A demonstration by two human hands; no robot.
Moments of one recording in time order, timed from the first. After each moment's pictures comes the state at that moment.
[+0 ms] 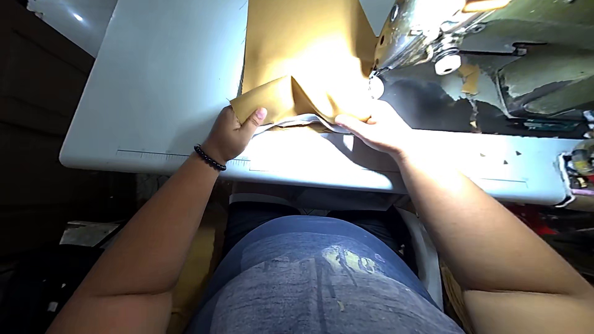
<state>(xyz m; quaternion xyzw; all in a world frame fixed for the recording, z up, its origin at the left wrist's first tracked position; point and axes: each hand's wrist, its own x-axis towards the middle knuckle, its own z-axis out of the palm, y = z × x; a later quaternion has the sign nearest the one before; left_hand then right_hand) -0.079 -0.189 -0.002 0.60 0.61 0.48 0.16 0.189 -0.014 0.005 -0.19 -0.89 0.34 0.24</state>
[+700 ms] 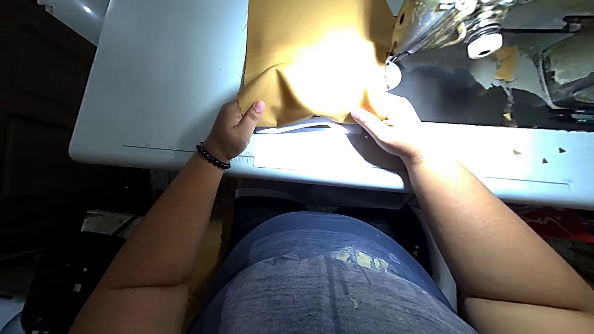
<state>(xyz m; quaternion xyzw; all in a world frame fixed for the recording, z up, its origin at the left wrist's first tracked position) -0.079 -0.192 -0.006 0.59 0.61 0.50 0.18 0.192 -0.016 -0.009 -0.15 -0.89 0.31 0.29</state>
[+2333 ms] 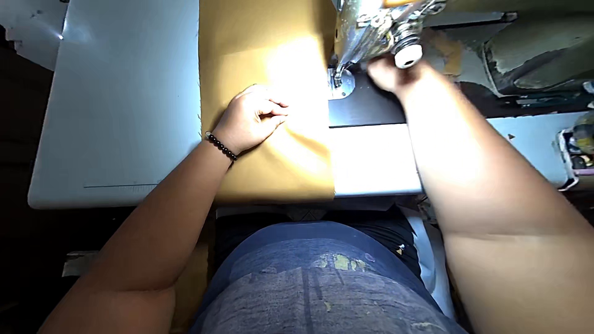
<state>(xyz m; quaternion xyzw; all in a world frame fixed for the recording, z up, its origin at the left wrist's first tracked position) -0.044 -0.097 -0.001 0.77 0.53 0.34 0.08 0.203 0.089 0.023 -0.42 -0.88 0.12 0.17</state>
